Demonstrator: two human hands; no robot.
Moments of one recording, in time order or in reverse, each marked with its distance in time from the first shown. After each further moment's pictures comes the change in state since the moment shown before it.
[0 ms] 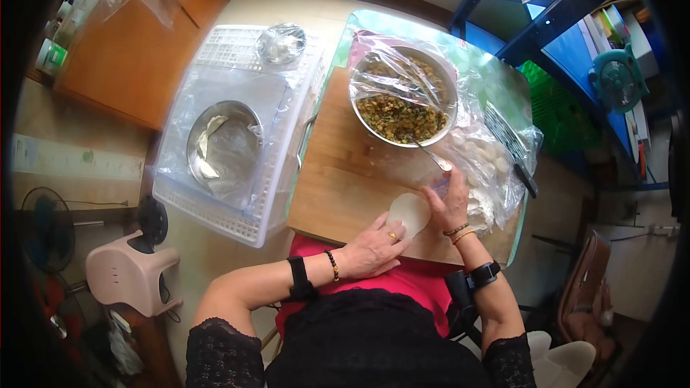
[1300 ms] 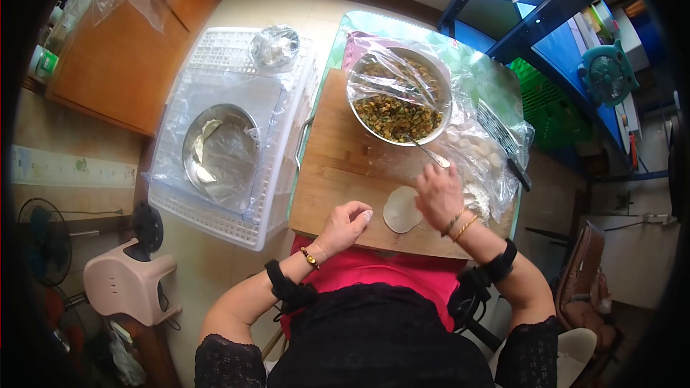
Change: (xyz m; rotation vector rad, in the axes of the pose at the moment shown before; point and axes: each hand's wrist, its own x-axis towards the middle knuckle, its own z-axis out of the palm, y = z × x) left_hand -0.029 -0.038 -0.007 -0.933 0.360 -0.811; right_hand 0.024 -0.078 -0.034 -0.862 -0.423 -0.462
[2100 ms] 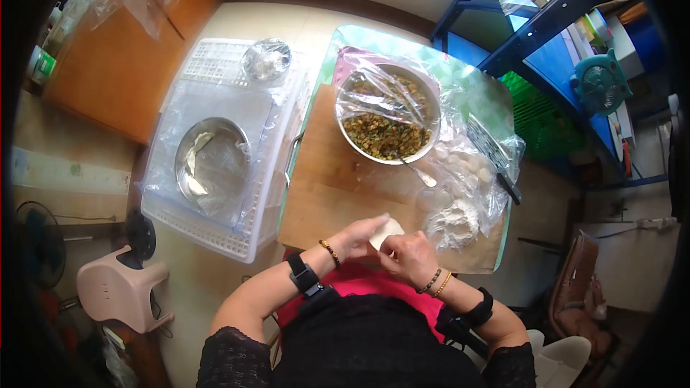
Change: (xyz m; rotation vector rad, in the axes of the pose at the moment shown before) left_hand 0.049 0.018 0.046 -0.929 -0.439 -0.724; right_hand -0.049 -0.048 -0.015 0.905 0.063 0.068
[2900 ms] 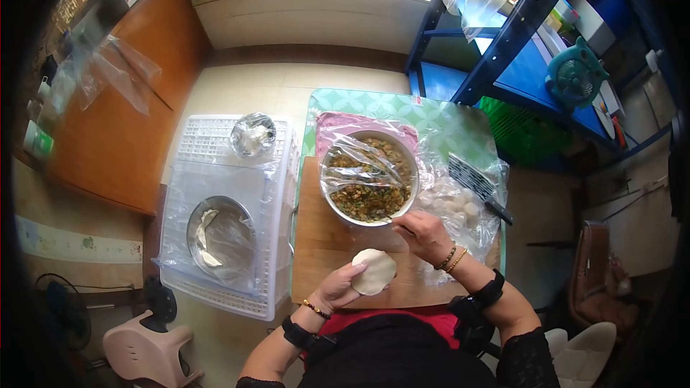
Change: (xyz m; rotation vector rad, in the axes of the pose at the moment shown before) left_hand -0.058 0.033 0.012 -0.008 -0.293 0.310; right_hand 0.088 0.046 -0.079 0.028 0.344 -0.224
